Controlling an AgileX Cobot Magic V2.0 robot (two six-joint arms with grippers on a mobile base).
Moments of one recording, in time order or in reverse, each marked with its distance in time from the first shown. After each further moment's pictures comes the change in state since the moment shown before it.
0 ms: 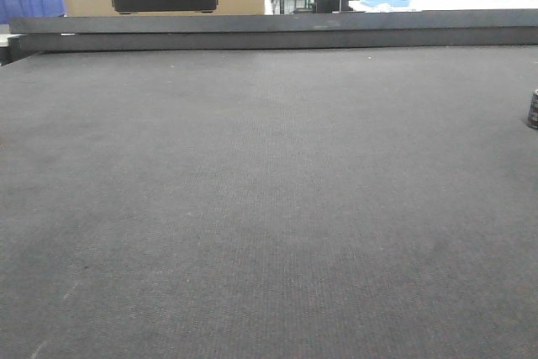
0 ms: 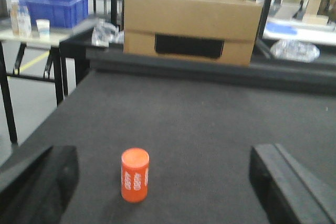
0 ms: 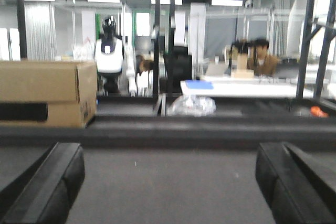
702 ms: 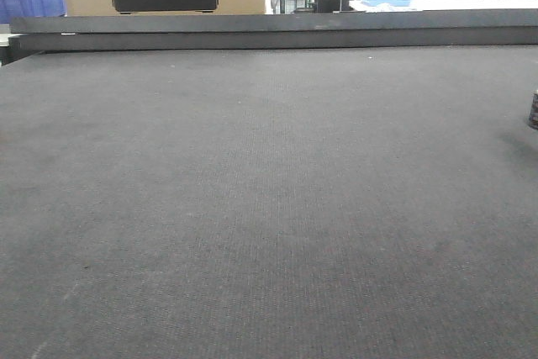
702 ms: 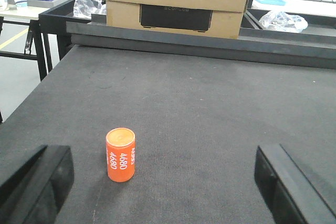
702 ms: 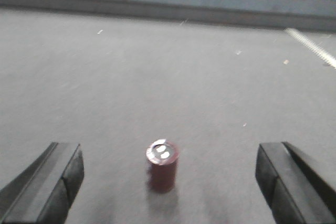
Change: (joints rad) left arm -0.045 0.046 0.000 0.000 0.014 0.000; right arm -0.050 0.964 0.115 0.007 -0.759 -0.071
